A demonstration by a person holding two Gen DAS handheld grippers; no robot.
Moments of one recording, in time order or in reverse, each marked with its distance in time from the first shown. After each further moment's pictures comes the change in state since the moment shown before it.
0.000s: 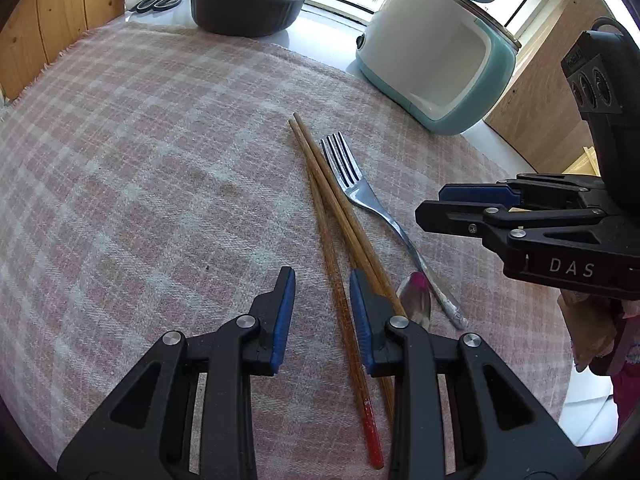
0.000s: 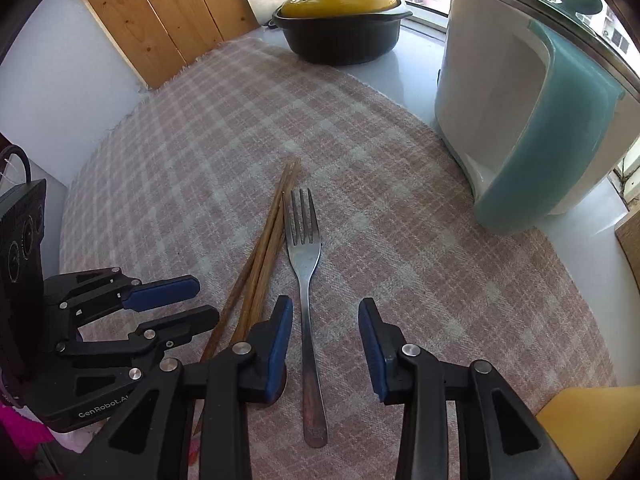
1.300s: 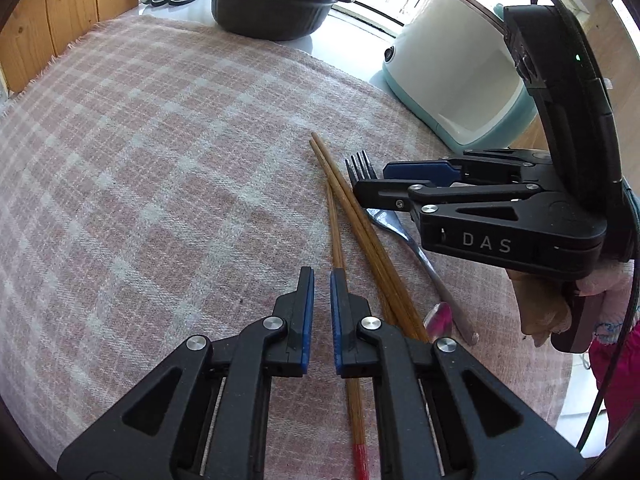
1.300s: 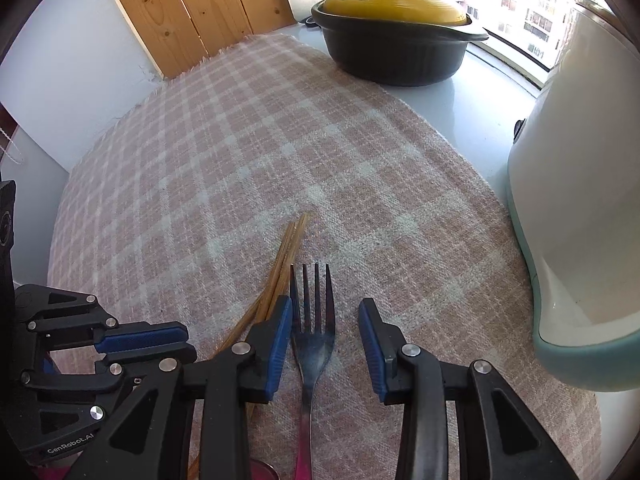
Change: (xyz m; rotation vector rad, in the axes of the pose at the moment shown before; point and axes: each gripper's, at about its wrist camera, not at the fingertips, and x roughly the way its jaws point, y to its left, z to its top) left arm 0.000 0.022 0.020 -0.042 0.008 -0.009; right arm 0.048 0.017 0.054 -0.139 -0.026 0.038
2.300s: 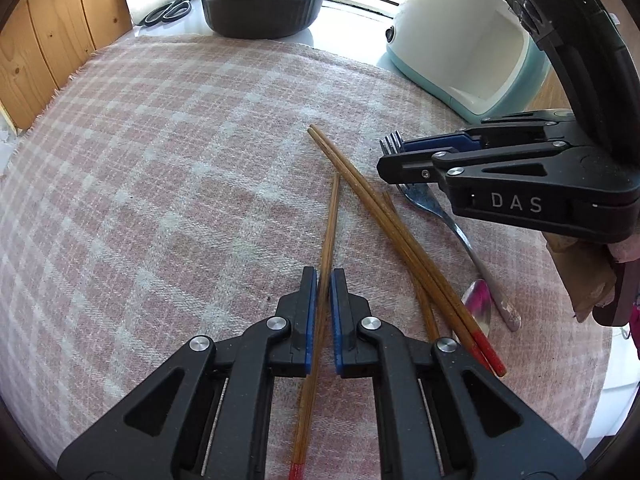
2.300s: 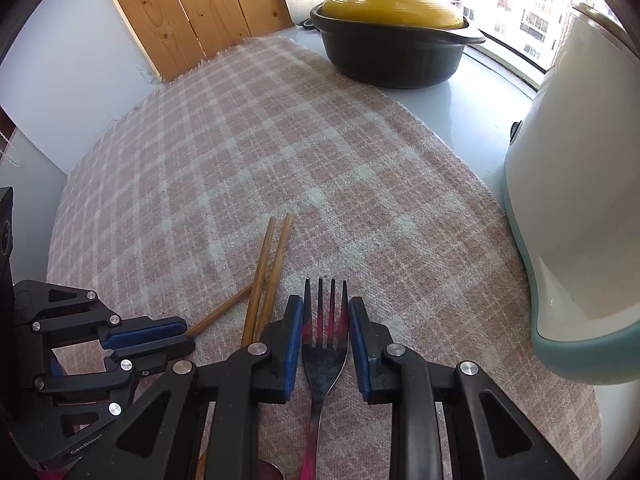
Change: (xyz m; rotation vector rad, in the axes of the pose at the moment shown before) left arm 0.004 -0.002 -0.007 0.112 0.013 0.135; right arm -0.007 -0.003 -0.005 0.009 -0.012 -0.009
